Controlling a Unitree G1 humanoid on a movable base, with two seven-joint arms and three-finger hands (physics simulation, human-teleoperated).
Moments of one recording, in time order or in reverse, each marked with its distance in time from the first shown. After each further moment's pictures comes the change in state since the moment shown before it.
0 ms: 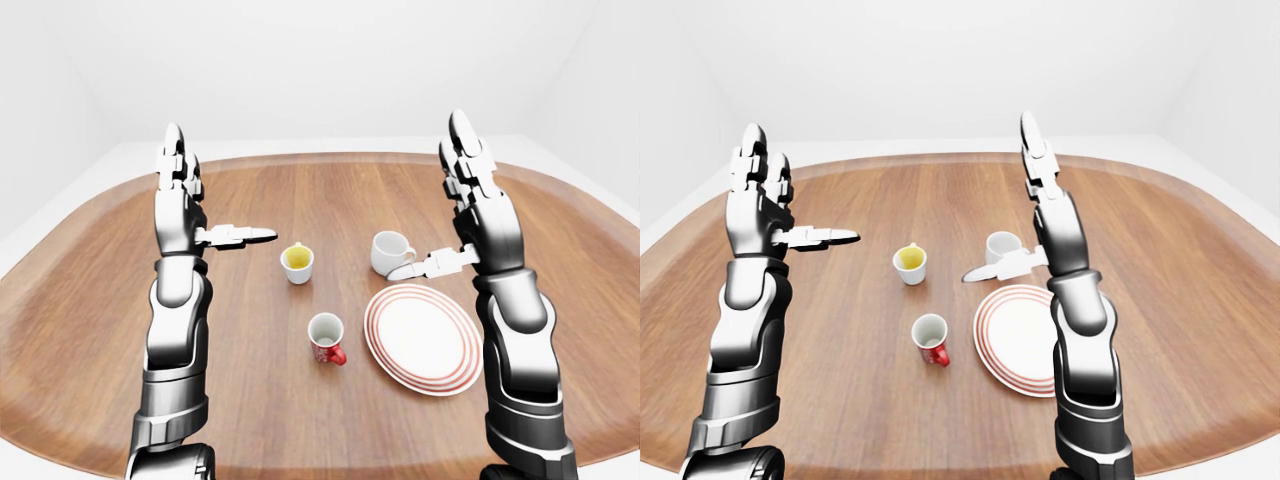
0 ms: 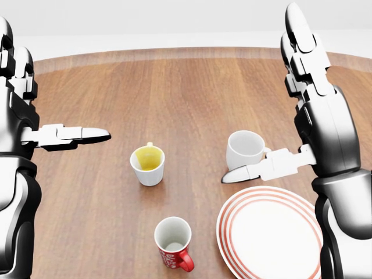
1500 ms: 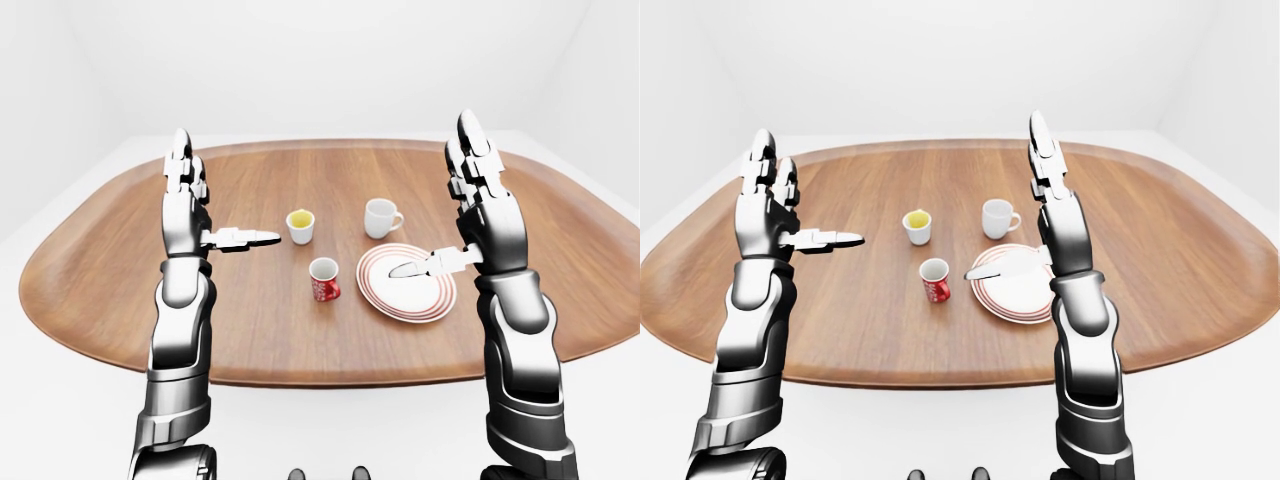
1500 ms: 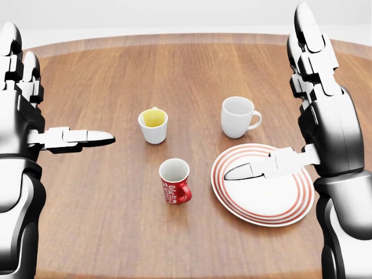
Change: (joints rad) left arm 0.003 -0.010 -0.011 0.019 0.015 0.000 -0.005; right arm 0.004 0.001 -0.010 0.007 0.027 0.000 -0.025
